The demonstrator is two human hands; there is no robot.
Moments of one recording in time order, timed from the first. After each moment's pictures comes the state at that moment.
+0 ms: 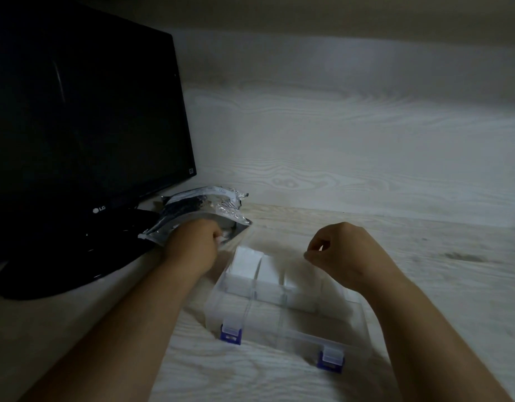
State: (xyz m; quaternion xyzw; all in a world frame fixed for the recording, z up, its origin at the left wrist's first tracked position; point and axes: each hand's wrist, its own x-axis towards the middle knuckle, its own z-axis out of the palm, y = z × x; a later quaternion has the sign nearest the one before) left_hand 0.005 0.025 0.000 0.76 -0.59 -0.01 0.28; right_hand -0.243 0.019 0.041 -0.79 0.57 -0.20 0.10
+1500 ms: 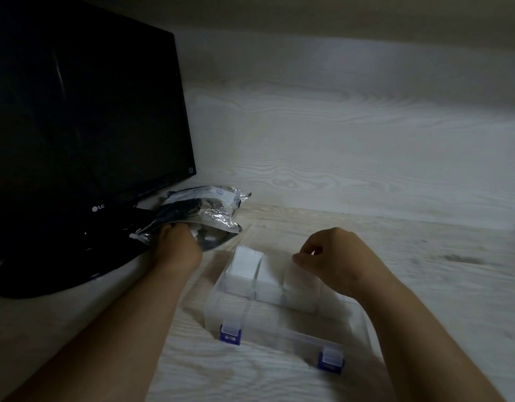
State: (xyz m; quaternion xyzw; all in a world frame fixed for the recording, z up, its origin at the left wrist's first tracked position) left_hand 0.029 0.011 -0.023 0.84 -0.46 -0.02 0.28; right_hand -0.235 0.027 0.040 -0.79 0.57 -0.19 0.14
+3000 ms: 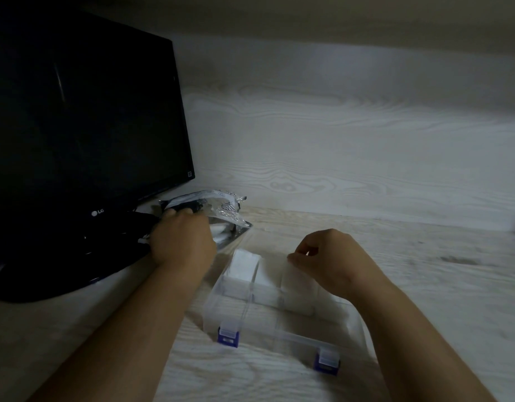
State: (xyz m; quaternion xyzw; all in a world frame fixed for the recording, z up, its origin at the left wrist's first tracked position) left_hand -0.008 0.046 0.024 0.80 -0.54 0.19 0.17; right_hand -0.233 0.028 0.040 -0.79 0.56 -0.21 0.15
